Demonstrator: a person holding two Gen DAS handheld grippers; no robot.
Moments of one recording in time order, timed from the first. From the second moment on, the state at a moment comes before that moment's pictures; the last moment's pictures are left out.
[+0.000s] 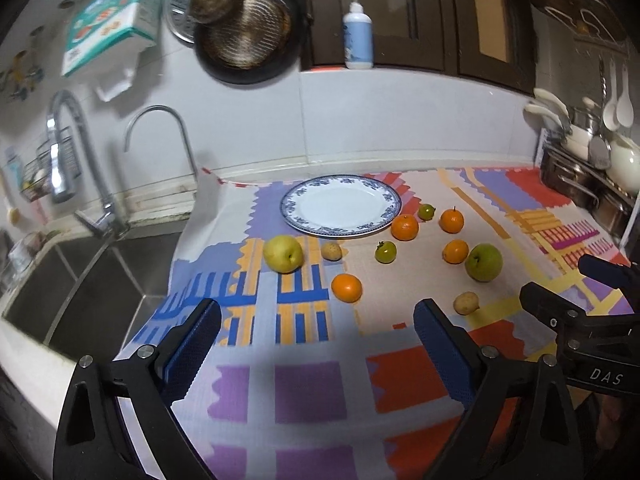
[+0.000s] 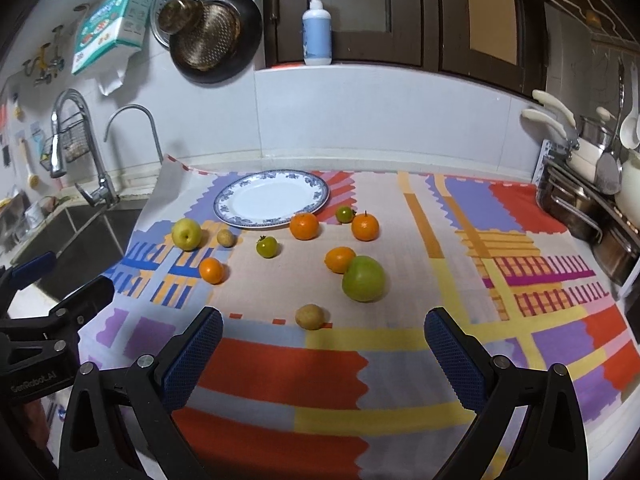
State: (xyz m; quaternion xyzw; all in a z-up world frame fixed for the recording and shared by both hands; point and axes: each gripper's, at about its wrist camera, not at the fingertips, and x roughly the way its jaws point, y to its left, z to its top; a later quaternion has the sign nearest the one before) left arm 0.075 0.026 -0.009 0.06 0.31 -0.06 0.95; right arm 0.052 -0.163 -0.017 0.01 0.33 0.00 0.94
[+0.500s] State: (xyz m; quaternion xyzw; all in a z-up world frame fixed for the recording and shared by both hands) left arm 0.161 0.015 -0.063 0.13 0.36 -0.17 0.91; right arm 0.112 -0.150 -0.069 0.04 0.42 -0.05 0.91
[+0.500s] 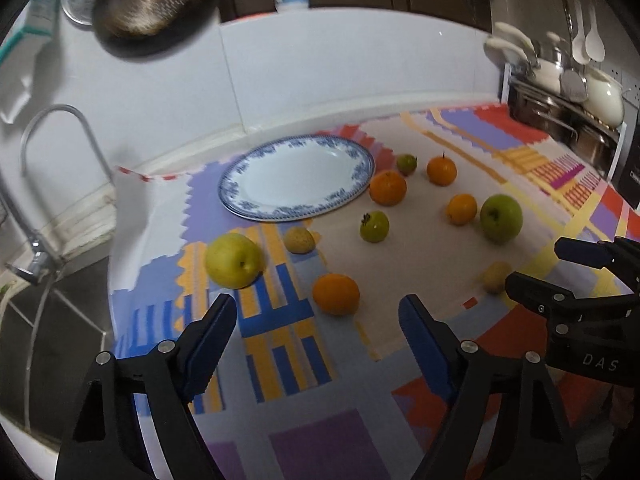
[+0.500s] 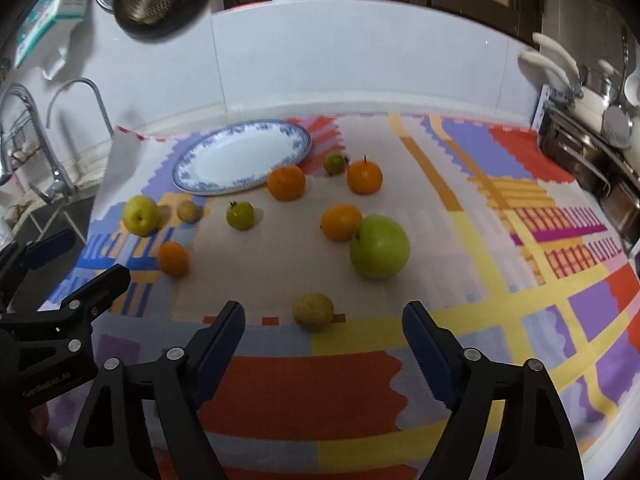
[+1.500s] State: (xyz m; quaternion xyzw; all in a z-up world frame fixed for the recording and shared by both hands) left arm 0.205 0.009 -0.108 0.11 0.42 -0.23 0.87; right arm 0.137 -0.141 -0.104 0.04 0.45 -0.07 0.89
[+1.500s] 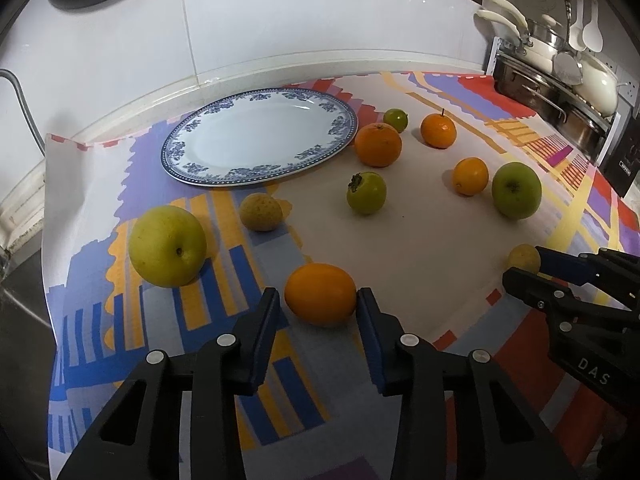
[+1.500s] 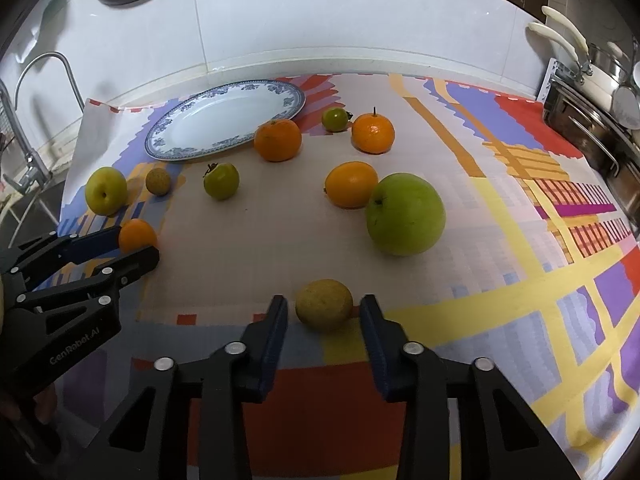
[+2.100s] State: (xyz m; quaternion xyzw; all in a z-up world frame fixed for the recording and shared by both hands) left arm 0.200 0.013 -0.083 0.10 0.38 -0.23 0.89; right arm 0.141 -0.131 -0.077 0.01 0.42 -0.04 0.91
